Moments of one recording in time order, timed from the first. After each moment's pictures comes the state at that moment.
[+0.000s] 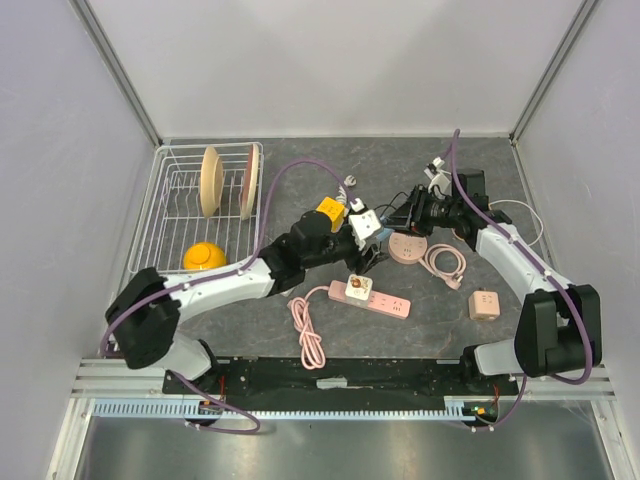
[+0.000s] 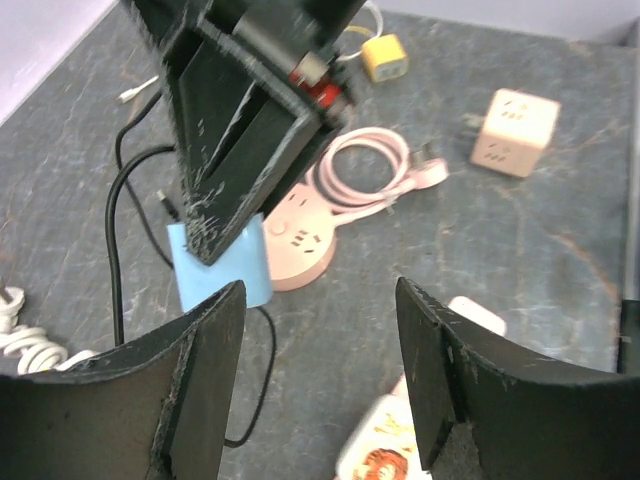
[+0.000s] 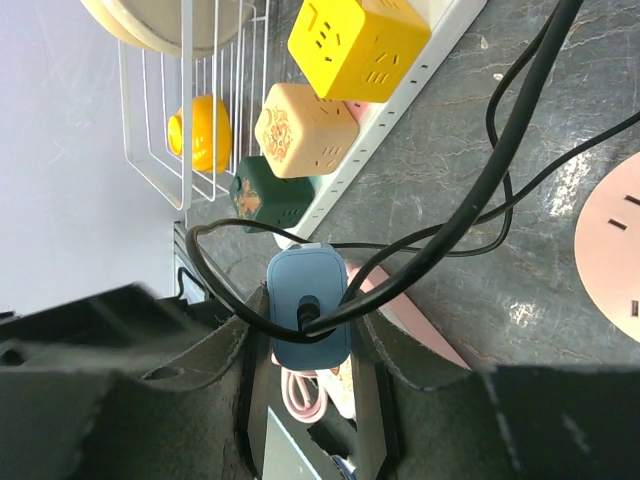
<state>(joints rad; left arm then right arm) -0.94 1.46 0.94 0.33 0.26 0.15 0.14 1.39 0.95 -0.24 -0.76 0.62</state>
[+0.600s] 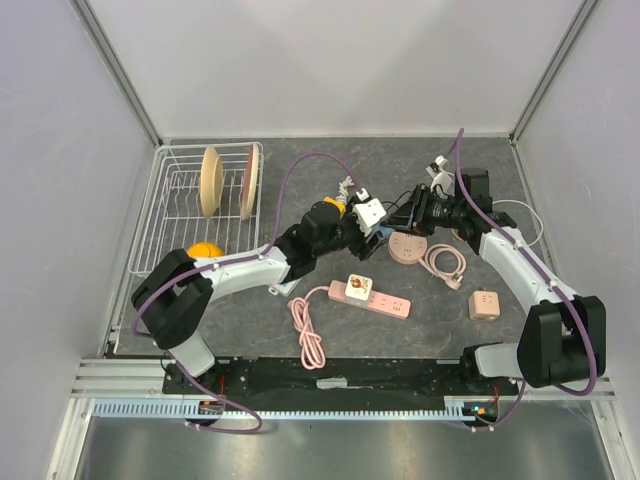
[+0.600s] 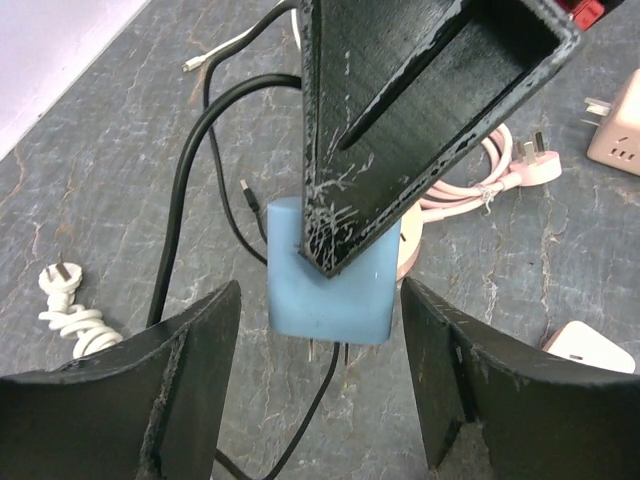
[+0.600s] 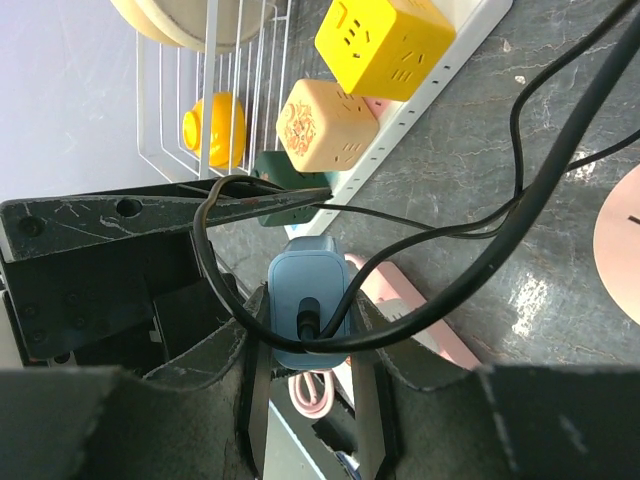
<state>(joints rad) -0.88 1.65 1.00 0.43 0.17 0.21 0.14 1.34 0.95 -0.26 -0.77 0.63</state>
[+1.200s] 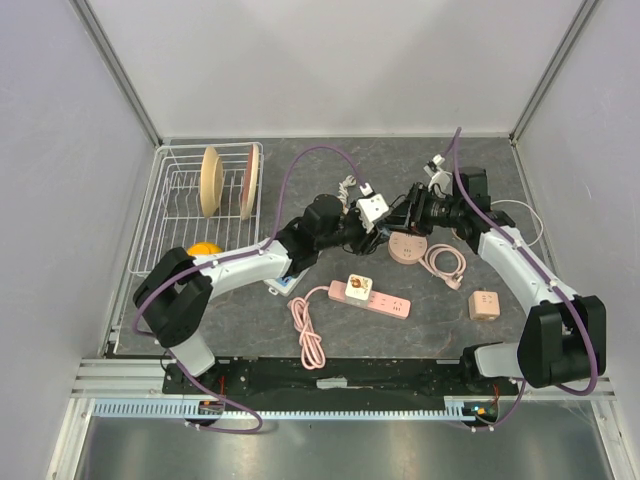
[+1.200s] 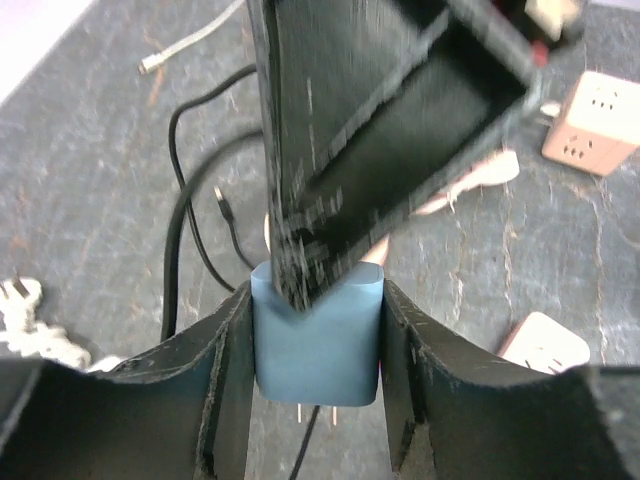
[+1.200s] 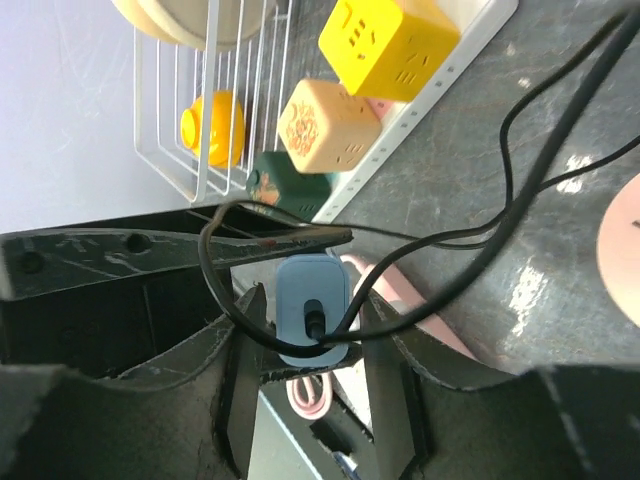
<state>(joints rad) -0.87 1.68 1.07 0.38 0.25 0.19 0.16 1.34 0.95 -0.26 -0.78 0.63</state>
